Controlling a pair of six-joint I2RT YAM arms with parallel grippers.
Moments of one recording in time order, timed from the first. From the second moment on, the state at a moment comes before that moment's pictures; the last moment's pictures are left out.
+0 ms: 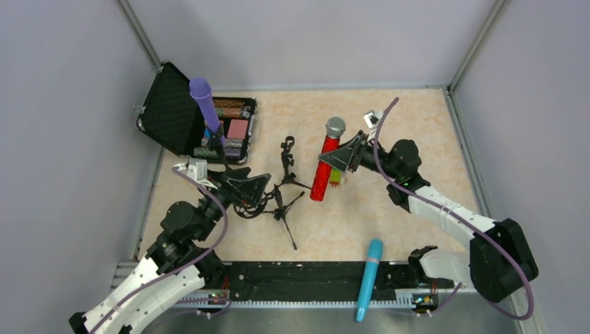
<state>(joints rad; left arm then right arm) -0.78 0.34 0.54 -0.04 -0.20 -0.58 0.48 1.20 0.63 0.71 -0.67 0.79</state>
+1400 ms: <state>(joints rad) -0.78 0.51 0.82 -0.84 -0.69 -0.47 0.48 1.05 0.68 0.42 -0.58 0.57</state>
